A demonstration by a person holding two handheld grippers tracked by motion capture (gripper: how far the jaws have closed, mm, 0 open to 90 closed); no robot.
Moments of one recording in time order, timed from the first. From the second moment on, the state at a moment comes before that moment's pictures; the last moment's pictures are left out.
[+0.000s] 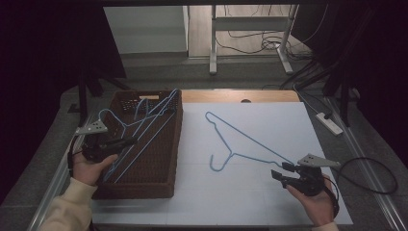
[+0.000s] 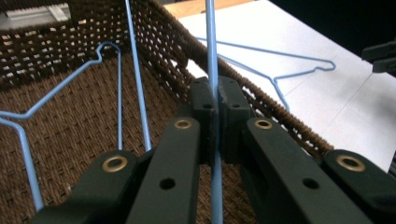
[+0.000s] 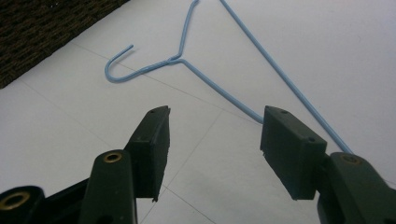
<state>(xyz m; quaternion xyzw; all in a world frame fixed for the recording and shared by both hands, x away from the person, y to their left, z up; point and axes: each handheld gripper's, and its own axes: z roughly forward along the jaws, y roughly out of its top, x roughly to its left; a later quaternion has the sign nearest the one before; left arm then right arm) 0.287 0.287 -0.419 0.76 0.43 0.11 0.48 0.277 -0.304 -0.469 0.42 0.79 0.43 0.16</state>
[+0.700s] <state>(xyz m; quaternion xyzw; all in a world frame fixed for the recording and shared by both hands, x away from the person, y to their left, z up) 0.313 0.280 -0.444 0.78 0.48 0.07 0.39 0.278 -0.306 -0.469 0.42 0.79 0.42 0.16</state>
